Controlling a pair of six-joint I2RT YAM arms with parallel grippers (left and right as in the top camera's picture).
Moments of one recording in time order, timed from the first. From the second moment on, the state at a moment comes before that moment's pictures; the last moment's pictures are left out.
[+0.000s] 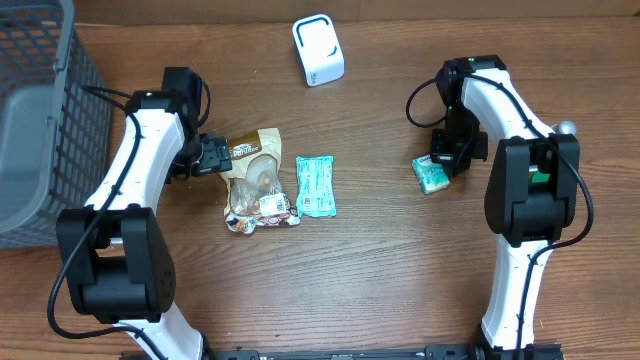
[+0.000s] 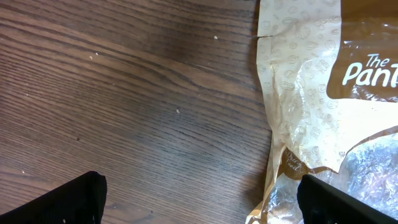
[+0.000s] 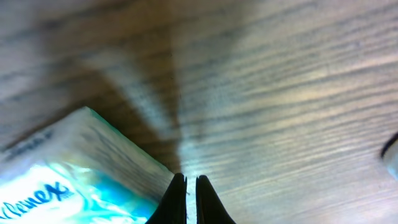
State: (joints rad) left arm -0.01 1.88 1.45 -1.08 -0.15 -0.30; right arm 0.08 2.30 1.84 -1.41 0.10 0.31
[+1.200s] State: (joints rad) left arm -0.01 1.88 1.45 -1.08 -0.15 -0.30; right arm 0.26 2.31 1.85 -1.38 0.03 0.28
